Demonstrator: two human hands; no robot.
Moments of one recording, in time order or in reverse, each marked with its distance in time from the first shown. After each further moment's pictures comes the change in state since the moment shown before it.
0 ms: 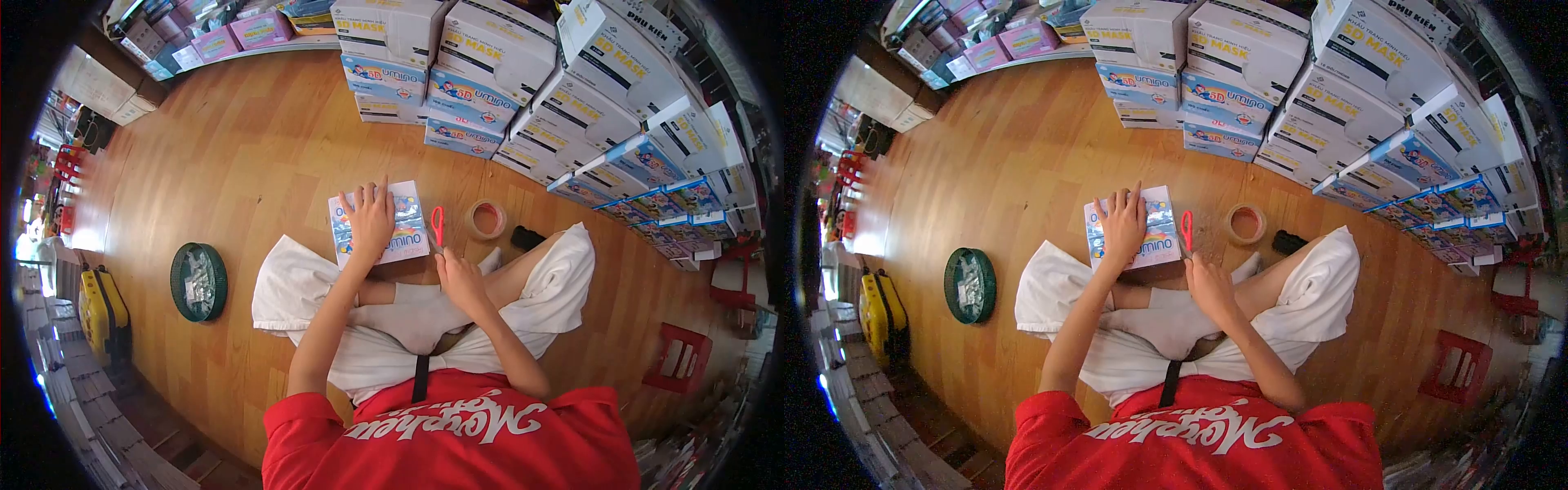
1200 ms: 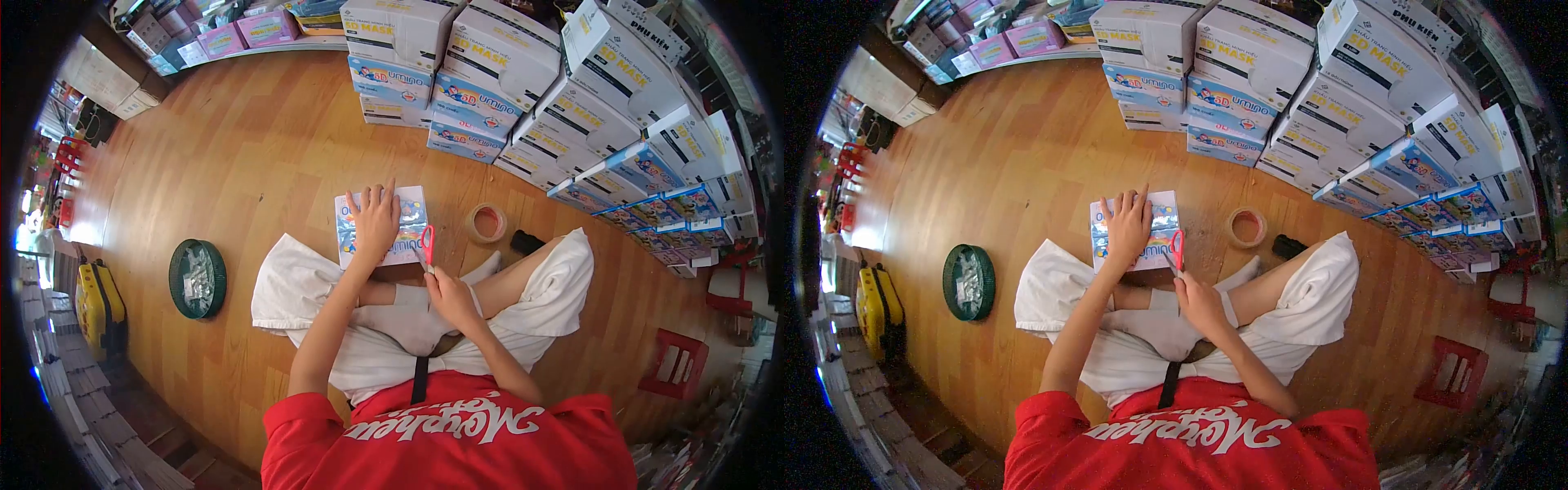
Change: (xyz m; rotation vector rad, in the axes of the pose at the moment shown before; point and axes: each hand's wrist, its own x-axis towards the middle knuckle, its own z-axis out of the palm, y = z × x) left_hand -0.001 0.001 0.000 -0.028 -0.016 0.030; right_hand -0.024 -0.013 0.015 0.265 -0.016 -0.005
